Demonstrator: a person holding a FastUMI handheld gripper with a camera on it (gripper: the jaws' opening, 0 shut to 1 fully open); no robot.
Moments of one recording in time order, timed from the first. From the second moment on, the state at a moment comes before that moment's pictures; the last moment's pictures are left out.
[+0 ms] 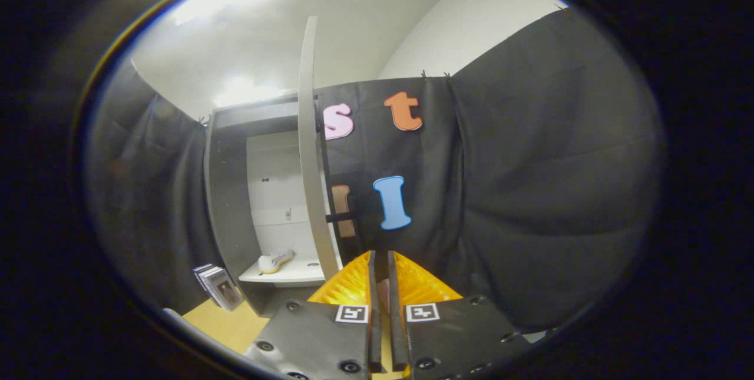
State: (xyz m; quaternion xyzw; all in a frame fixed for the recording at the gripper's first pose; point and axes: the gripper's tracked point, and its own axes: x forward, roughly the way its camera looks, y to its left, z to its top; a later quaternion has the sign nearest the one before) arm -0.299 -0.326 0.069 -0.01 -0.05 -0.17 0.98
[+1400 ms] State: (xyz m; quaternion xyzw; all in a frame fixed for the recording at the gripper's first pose) arm -0.244 -0.168 -0.186 0.01 0.15 0.02 0.99
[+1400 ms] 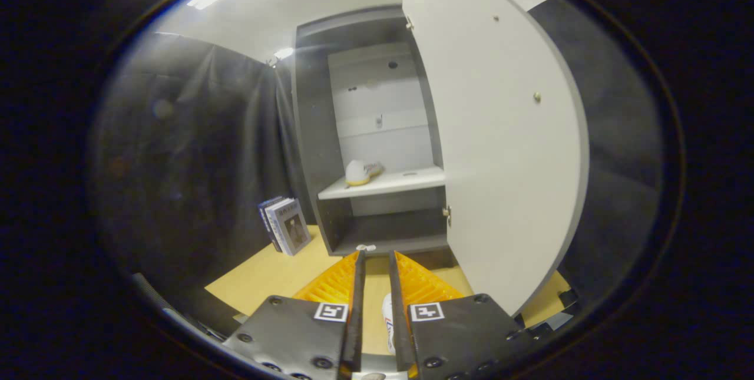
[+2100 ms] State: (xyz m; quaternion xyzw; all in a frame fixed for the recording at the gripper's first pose) arm -0.220 -0.187 -0.409 0.00 0.35 -0.02 0.93
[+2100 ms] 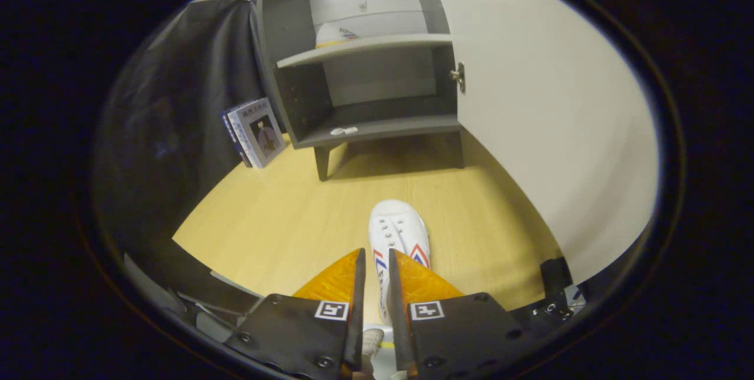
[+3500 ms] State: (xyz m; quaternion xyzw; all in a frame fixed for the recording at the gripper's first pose) arm -0.196 -0.181 -0.491 0.00 0.41 0.02 0.91
